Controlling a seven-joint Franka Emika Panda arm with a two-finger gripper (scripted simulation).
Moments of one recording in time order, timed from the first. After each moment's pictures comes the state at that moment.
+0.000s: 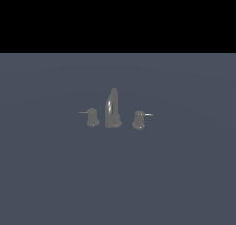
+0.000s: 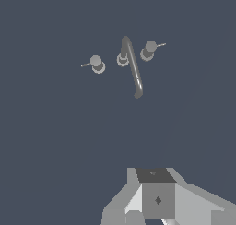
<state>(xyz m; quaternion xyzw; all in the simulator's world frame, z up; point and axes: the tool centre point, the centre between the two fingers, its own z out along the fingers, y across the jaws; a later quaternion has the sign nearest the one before) -0.207 0.090 0.398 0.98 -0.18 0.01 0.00</state>
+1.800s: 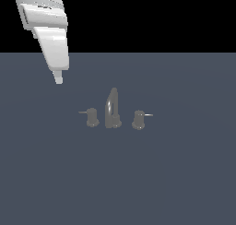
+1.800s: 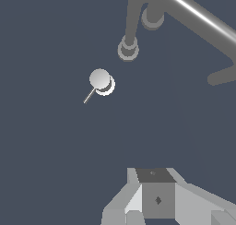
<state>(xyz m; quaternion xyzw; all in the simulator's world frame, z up) -0.077 0.163 0.223 0.87 -0.49 0.00 0.00</state>
